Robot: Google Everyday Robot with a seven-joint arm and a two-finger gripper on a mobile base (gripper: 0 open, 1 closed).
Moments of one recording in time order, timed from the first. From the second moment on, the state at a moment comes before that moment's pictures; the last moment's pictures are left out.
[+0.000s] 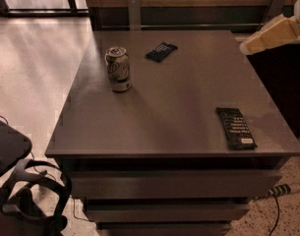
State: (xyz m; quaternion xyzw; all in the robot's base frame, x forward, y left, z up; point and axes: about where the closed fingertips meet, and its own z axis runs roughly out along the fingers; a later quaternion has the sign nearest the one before) arm 0.586 -0.272 1.032 -0.36 0.79 -0.09 0.48
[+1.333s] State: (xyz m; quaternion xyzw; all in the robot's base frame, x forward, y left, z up) arm 0.615 -0.178 0.972 -0.42 0.75 0.09 0.49
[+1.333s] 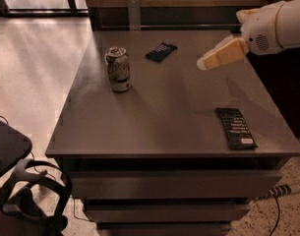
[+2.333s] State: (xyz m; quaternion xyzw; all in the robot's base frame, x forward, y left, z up) arm 0.630 -0.093 0.900 -0.40 0.70 0.29 0.52
